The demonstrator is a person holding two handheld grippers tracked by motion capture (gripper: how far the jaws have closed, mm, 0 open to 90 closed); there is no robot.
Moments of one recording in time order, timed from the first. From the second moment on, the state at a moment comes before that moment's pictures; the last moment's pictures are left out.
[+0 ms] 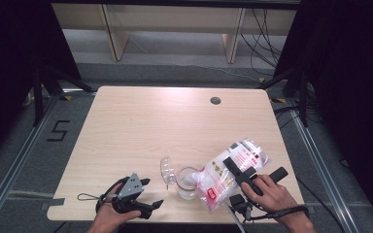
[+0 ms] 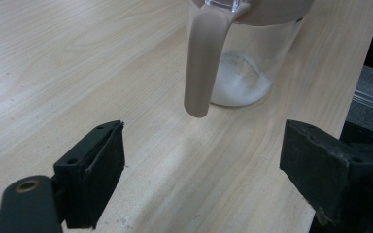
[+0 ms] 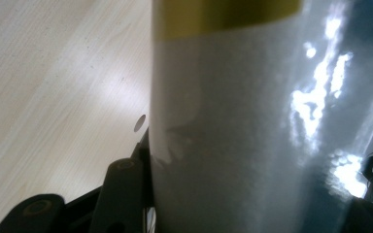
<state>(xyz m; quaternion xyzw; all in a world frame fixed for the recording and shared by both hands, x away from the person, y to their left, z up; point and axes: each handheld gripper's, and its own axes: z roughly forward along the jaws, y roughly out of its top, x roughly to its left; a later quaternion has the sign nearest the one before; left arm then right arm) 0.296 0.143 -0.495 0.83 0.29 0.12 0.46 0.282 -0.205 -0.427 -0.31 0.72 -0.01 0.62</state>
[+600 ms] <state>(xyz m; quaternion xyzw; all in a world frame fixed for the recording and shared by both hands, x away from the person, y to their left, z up) 0.297 0.143 -0.495 0.83 0.29 0.12 0.46 0.282 -0.205 -0.425 -0.32 0.72 -0.01 0.62</state>
